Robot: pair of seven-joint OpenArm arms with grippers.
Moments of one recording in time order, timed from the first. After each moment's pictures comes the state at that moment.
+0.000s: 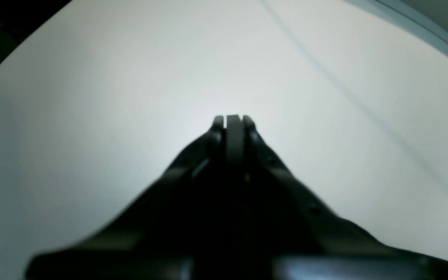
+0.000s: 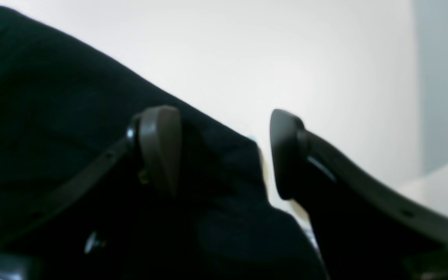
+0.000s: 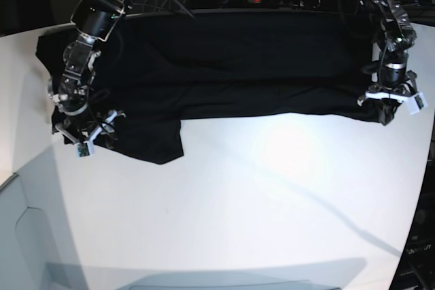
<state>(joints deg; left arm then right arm) 17.2 -15.5 -32.2 95.7 -34.8 -9.8 22.5 7.4 -1.3 32.8 73.2 -24.8 39.1 -13.0</state>
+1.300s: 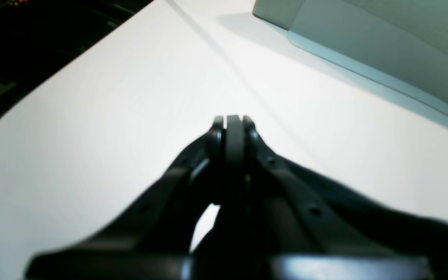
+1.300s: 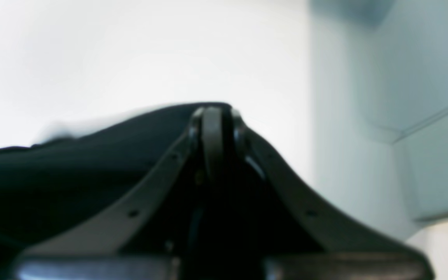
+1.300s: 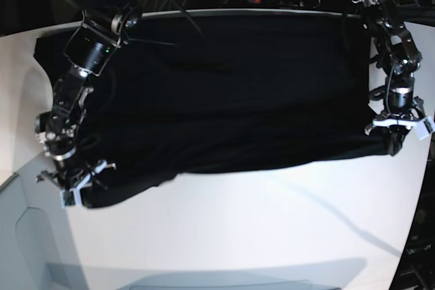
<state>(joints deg) 7.9 -15.5 -32.2 95.6 -34.6 -9.8 22.7 20.0 -1.2 32.9 77.7 -24.7 39.1 -12.9</state>
